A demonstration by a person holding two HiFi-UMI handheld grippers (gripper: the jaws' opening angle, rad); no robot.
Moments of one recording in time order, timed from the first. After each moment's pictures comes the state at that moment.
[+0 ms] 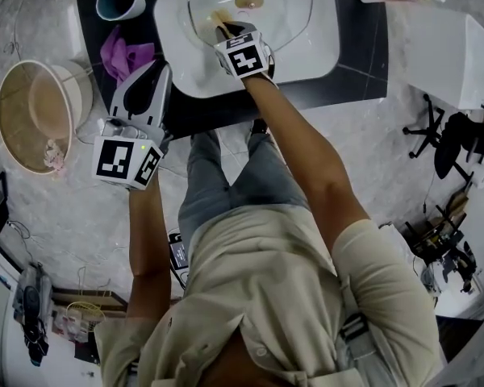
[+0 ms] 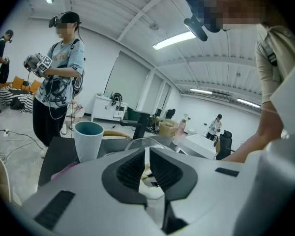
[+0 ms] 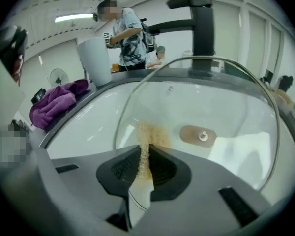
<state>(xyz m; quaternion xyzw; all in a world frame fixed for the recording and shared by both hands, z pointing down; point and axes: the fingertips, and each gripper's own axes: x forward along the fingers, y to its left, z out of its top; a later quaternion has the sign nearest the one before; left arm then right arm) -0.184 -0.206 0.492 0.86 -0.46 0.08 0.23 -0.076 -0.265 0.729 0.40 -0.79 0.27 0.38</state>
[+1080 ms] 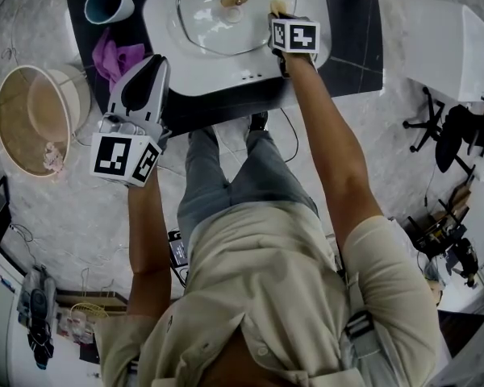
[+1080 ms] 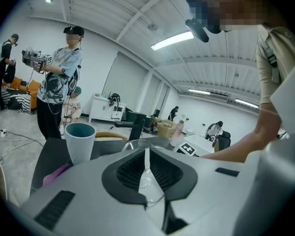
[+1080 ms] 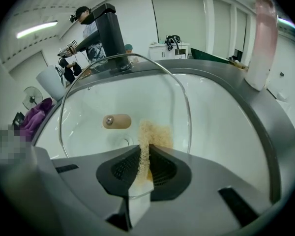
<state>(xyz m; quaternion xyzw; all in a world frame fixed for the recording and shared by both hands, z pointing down) -0.162 -0.210 0.485 0.86 -0.45 0.07 0.22 0.094 -0.289 0.739 0.50 -0.70 0.37 0.36</state>
